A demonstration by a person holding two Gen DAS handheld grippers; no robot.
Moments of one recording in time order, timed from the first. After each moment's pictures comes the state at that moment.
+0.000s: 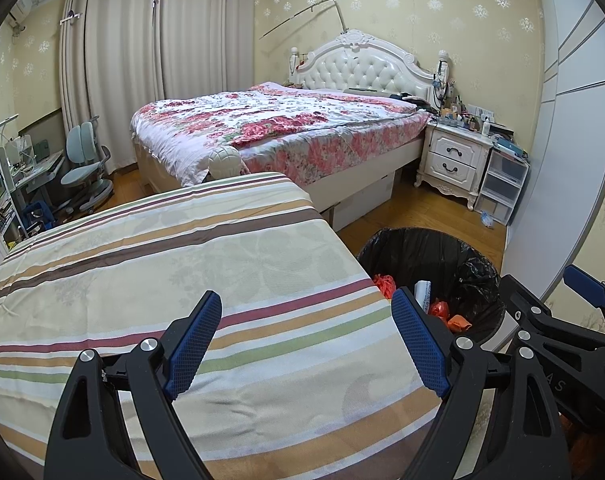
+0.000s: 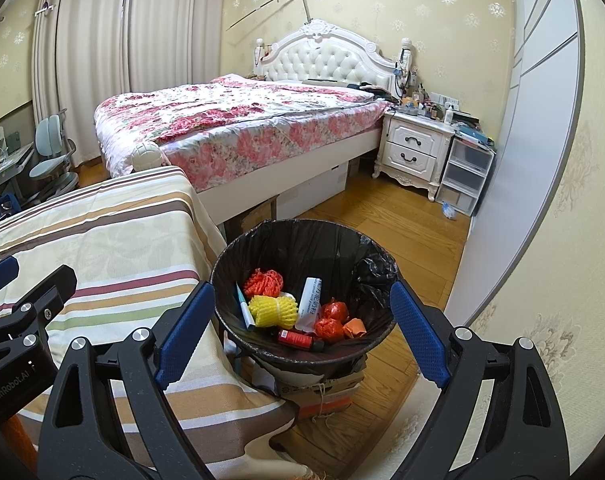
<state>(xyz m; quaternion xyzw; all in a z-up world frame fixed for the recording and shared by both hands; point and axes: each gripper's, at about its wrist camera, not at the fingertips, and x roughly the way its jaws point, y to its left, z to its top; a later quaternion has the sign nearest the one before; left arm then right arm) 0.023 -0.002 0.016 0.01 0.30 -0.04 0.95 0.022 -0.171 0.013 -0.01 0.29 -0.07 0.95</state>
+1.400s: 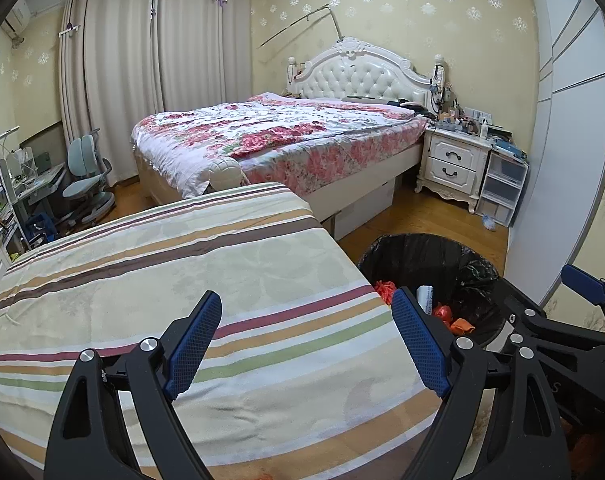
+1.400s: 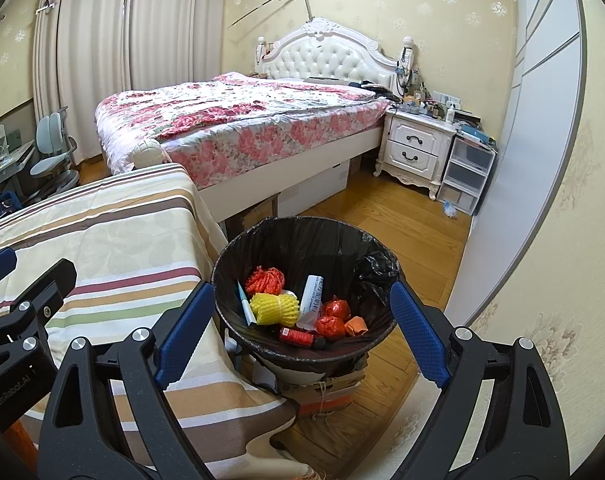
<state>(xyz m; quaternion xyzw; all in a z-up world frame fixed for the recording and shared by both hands) 0.013 -0.007 0.015 0.03 0.29 -0.03 0.96 0.021 -0.169 0.014 -0.01 0.29 -0.06 0.95</state>
